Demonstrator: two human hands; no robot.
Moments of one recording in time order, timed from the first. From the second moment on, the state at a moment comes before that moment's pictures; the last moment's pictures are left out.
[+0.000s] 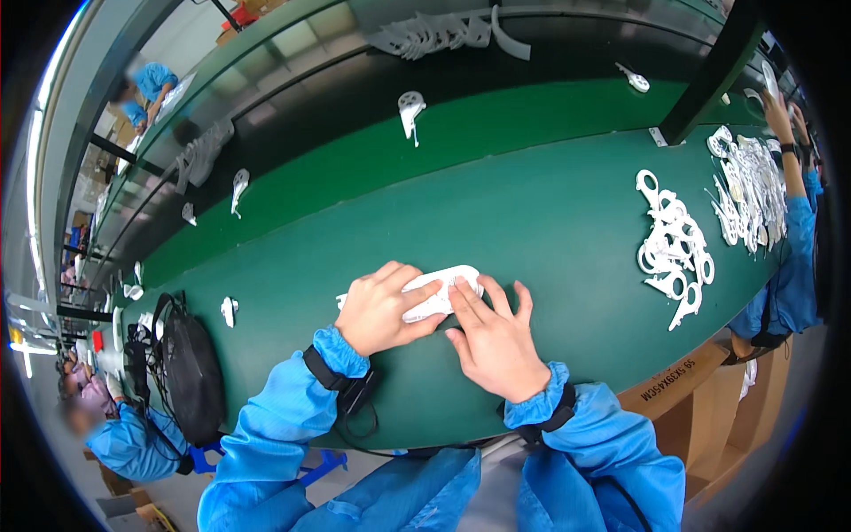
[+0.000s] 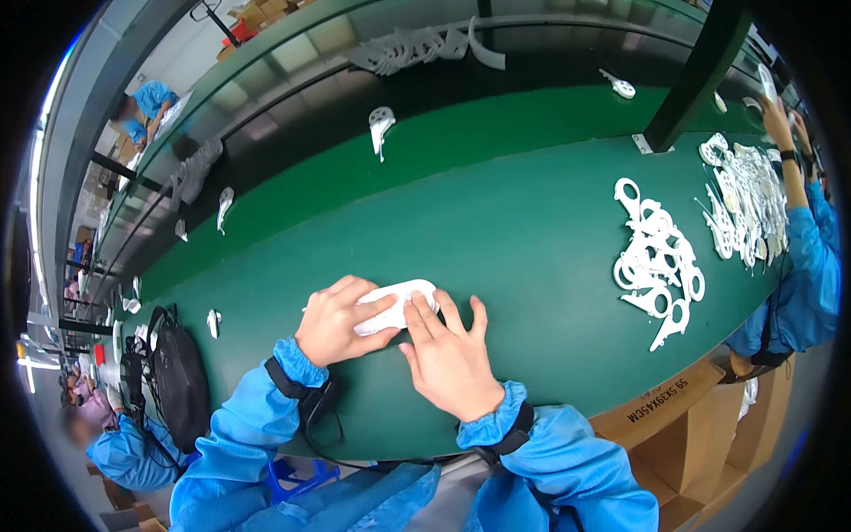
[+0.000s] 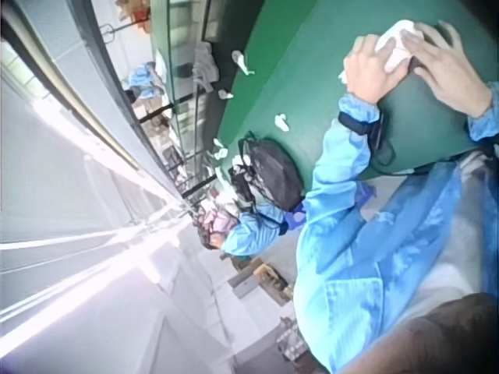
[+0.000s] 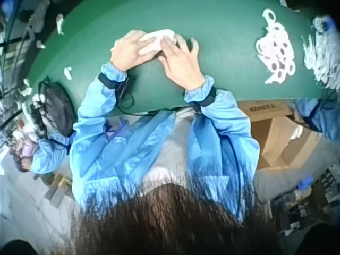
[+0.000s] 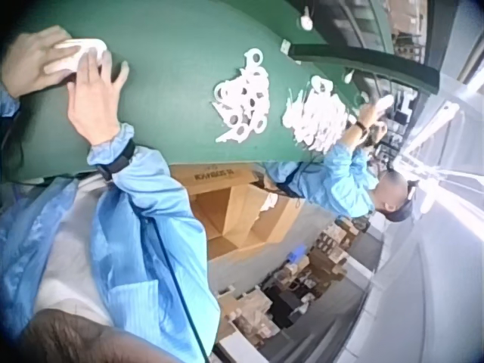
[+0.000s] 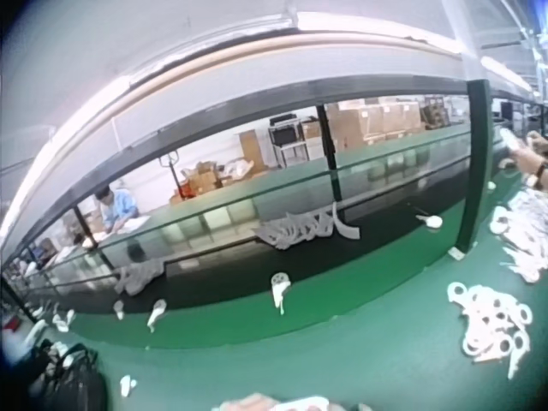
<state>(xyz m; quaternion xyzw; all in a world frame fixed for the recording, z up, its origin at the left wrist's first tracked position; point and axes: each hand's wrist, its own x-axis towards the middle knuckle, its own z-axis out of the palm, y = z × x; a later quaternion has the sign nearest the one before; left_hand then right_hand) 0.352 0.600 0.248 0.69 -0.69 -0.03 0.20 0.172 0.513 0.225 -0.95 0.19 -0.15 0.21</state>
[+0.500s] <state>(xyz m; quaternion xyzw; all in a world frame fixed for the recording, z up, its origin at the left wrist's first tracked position) 0.353 0.612 0.232 0.67 -0.72 0.08 0.16 0.163 0.501 0.214 -0.97 0.11 -0.11 0.20</state>
